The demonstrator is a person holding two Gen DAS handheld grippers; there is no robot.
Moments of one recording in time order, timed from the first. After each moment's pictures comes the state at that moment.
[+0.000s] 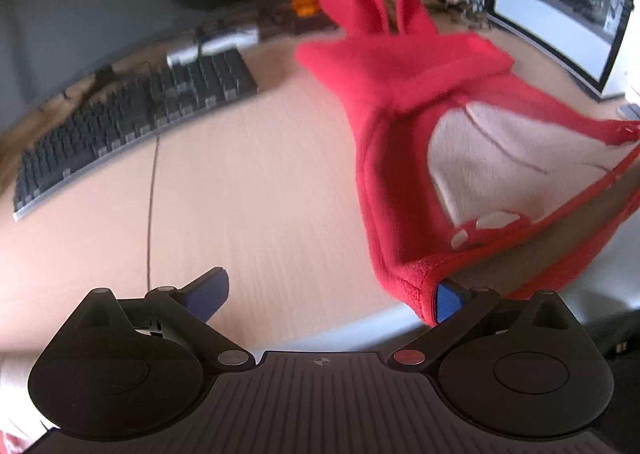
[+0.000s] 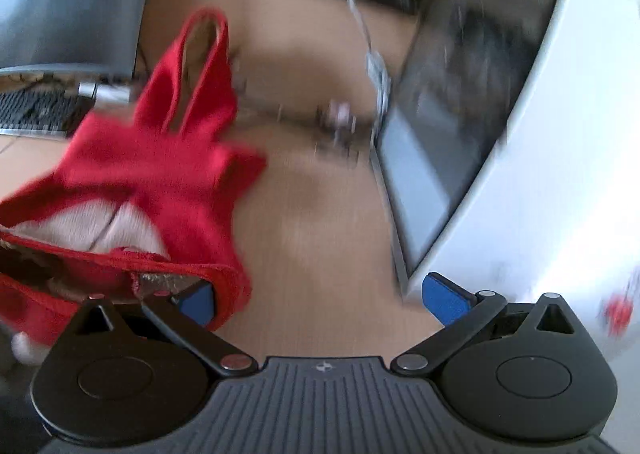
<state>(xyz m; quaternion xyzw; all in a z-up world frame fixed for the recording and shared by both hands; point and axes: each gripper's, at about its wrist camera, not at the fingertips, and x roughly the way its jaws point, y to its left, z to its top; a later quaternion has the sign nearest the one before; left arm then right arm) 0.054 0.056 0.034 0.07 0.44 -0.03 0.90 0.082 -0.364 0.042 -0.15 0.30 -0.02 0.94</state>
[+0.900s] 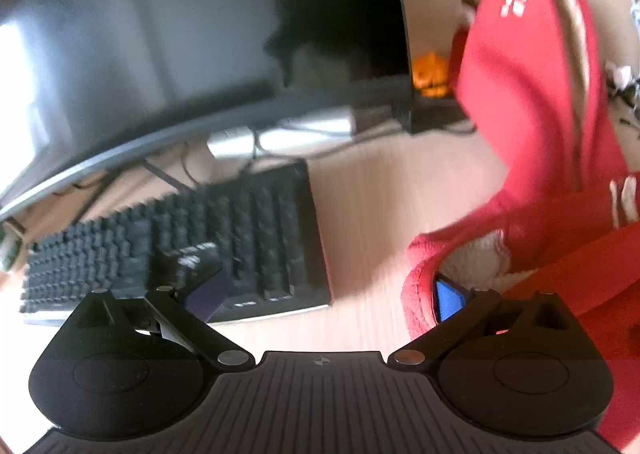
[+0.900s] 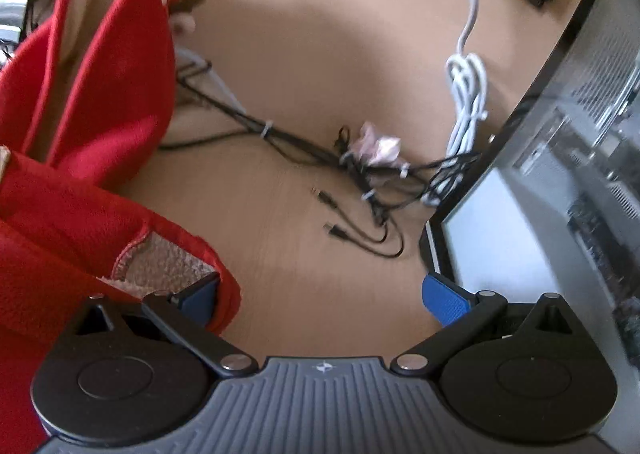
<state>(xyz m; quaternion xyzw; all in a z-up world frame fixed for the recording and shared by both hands) 0.319 0.075 0.006 0.05 0.42 0.13 0.89 0.376 -0.345 -0.054 -0.21 0.34 -0.02 0.92</state>
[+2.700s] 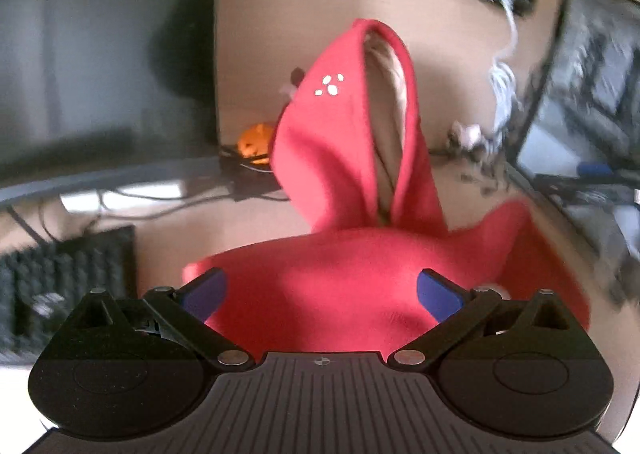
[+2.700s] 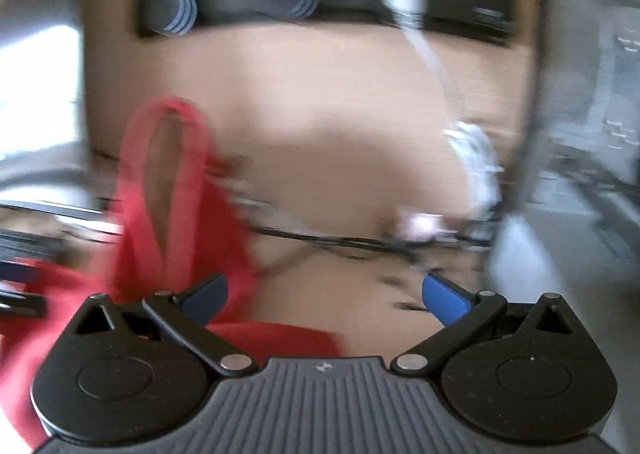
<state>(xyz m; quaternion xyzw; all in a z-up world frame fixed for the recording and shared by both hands) 0.316 0.013 0.038 -0.06 0.35 -0.07 0.93 0.335 -0.336 0.038 -0.01 0.27 0.08 0.96</state>
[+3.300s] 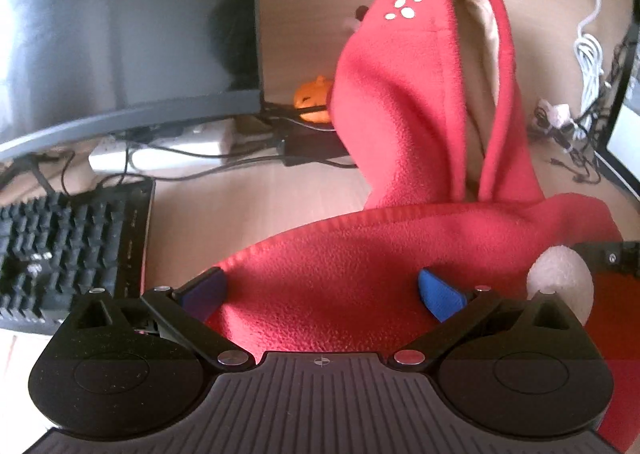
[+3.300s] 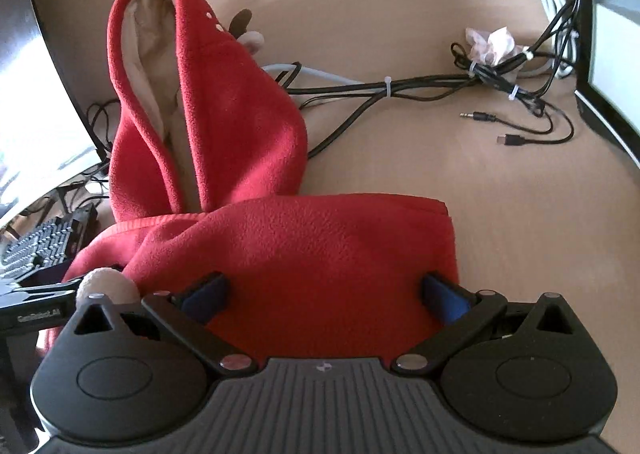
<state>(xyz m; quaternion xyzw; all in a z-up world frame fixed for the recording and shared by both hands) 0.342 0.007 -0.035 -0.03 0.35 0.05 0.94 0.389 -0.315 -0.062 0.13 0.41 0.10 0.90</state>
